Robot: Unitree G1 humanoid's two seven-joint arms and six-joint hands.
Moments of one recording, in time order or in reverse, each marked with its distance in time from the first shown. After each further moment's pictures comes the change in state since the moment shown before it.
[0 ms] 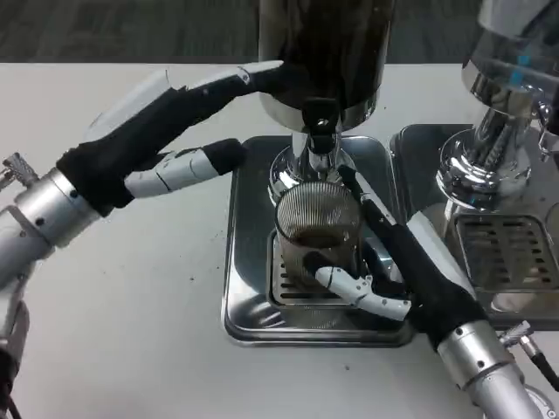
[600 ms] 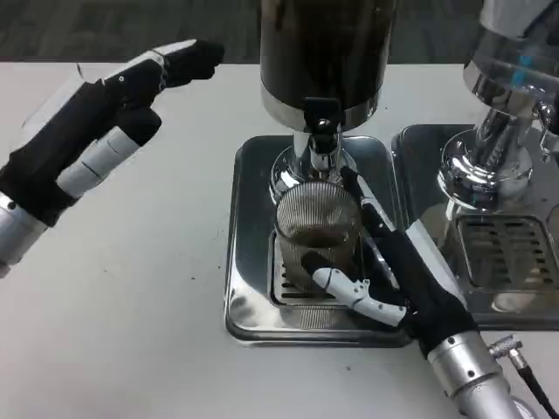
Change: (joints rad) left arm 0.091 0.006 0.159 -0.024 -0.087 0.087 -0.026; right arm -0.031 0.046 -0.008 0.171 0.028 -0.149 -0.058
